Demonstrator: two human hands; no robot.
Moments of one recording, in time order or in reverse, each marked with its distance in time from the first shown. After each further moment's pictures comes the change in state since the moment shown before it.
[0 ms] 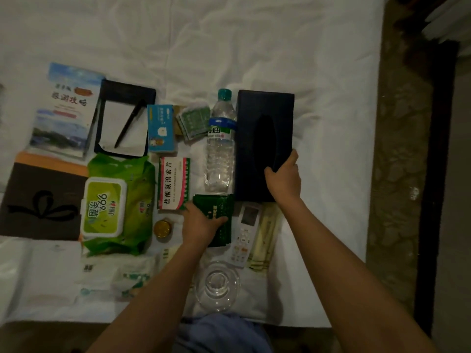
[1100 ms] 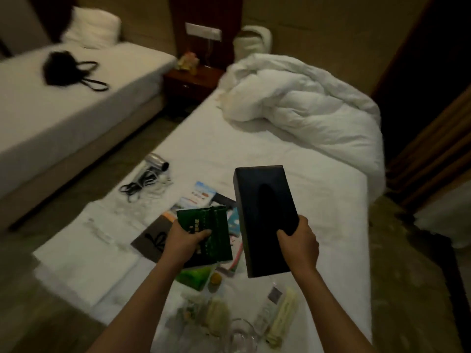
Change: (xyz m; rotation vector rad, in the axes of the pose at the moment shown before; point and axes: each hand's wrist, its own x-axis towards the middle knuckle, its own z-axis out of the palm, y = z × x) left_hand -0.226 0.003 -0.248 -0.626 0.335 0.477; right_hand -0.270 -0.118 -0.134 0.098 0.136 -0.615
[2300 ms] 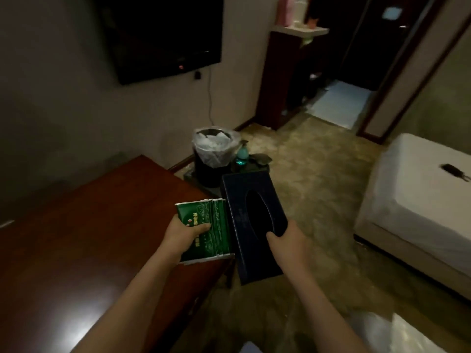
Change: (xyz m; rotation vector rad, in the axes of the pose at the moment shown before) left_hand -0.486 -0.266 -0.527 -0.760 1.597 -0.296; right_hand -0.635 -0.321 0.370 -0.168 -1.352 -1.276
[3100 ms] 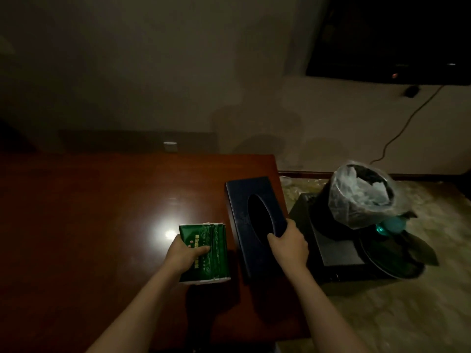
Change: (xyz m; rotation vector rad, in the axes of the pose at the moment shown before) left_hand 0.079 -0.063 -0.086 -0.171 0.769 -0.368; right_hand 0.176 -0.138 0.220 -0.314 -0.682 -0.518
